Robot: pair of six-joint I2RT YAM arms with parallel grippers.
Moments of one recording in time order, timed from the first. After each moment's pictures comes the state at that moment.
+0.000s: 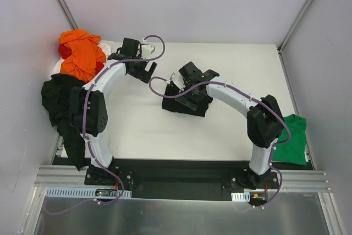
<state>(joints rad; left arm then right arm) -0.23 1.86 1.55 -0.61 0.13 0.28 0.73 1.86 1.53 -0.80 0.16 -0.46</state>
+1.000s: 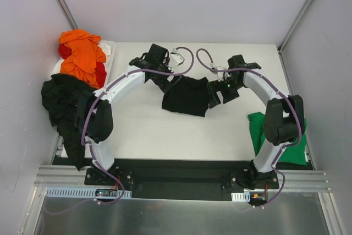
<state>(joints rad) -0.50 1.82 1.55 -0.66 0.11 0.37 0.27 1.75 1.38 -0.93 -0.39 -0.24</state>
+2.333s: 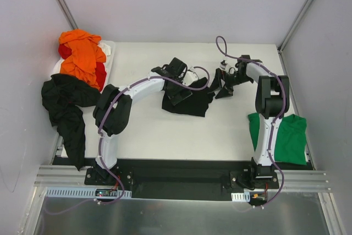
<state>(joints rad) -0.64 2.02 1.58 -0.64 0.01 0.45 0.06 2.26 1.69 -0.91 -0.93 -0.09</state>
